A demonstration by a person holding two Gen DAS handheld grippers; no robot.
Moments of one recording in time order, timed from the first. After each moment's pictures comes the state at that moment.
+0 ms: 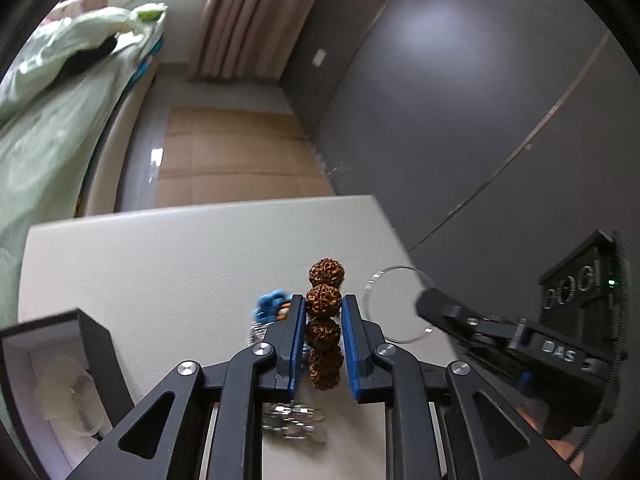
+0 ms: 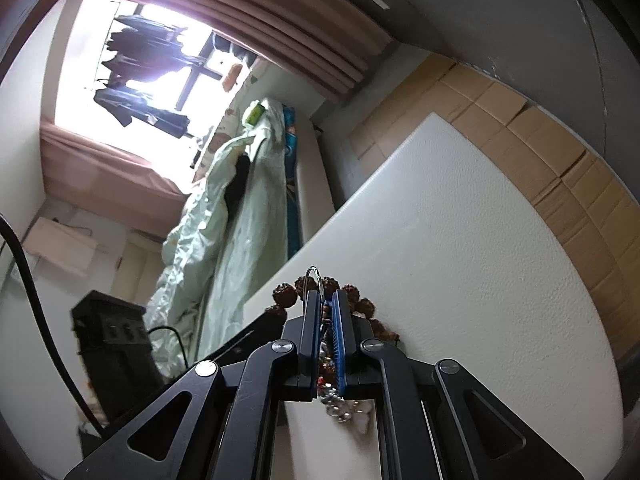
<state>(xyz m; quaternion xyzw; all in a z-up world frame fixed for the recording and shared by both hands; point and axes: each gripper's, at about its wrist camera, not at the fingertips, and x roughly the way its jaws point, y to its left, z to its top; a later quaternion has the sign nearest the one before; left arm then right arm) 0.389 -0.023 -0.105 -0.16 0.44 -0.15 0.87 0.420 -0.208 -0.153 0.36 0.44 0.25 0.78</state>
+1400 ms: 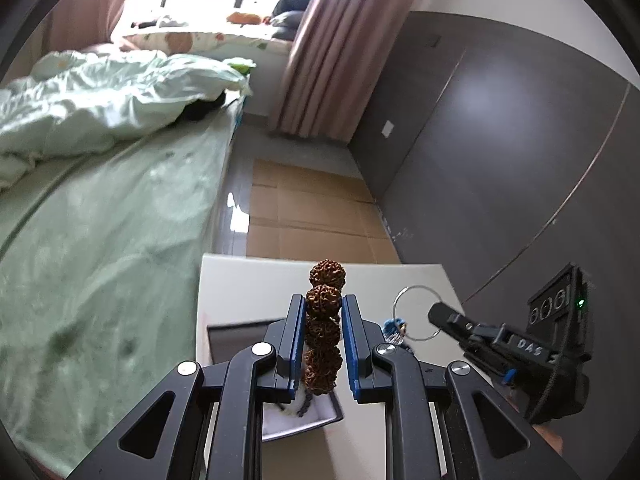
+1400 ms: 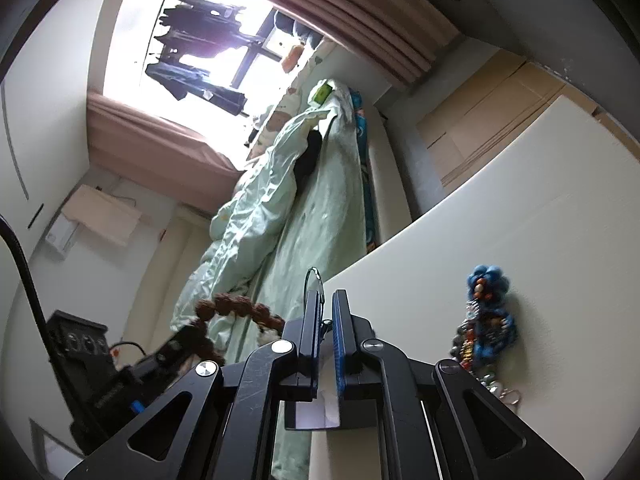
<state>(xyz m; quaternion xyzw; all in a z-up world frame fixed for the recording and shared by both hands) 0.300 0.117 -0.041 -0.18 0.38 -0.02 0.91 0.404 -0.117 -0.122 0.35 0.42 0.35 0.76</state>
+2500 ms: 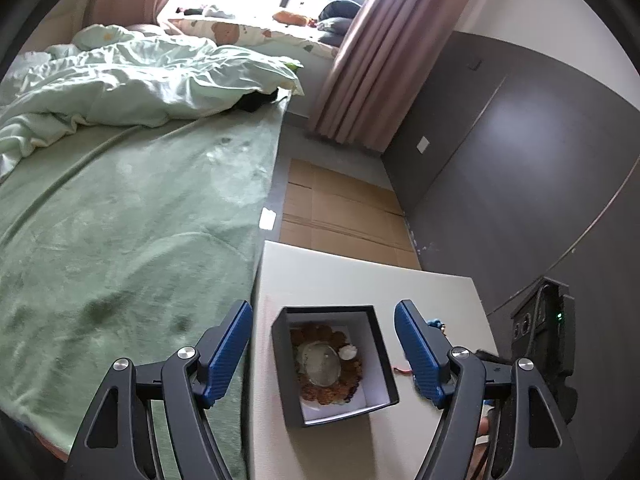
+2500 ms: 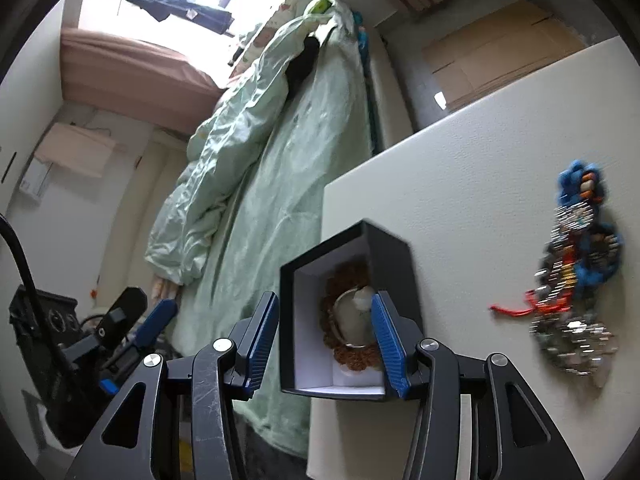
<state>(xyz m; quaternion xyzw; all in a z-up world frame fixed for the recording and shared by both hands) 0.266 0.170 -0.049 -0.22 0.37 0.03 0.90 0.390 -0.031 -0.153 0.27 0.53 0.36 0.72</state>
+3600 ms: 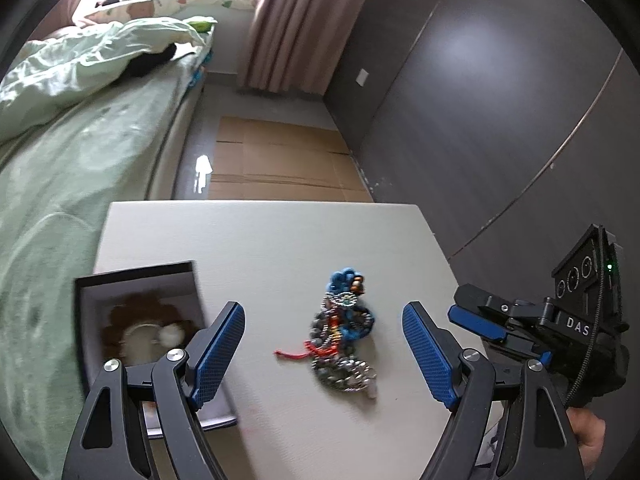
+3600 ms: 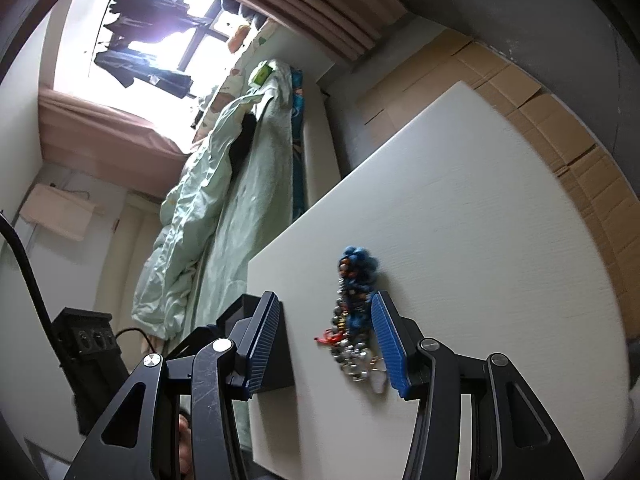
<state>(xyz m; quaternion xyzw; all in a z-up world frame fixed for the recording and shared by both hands) 0.345 0.026 -0.098 -0.16 0.44 -0.07 0.88 0.406 -0.194 -0.145 0.32 0.50 0.27 0.76</state>
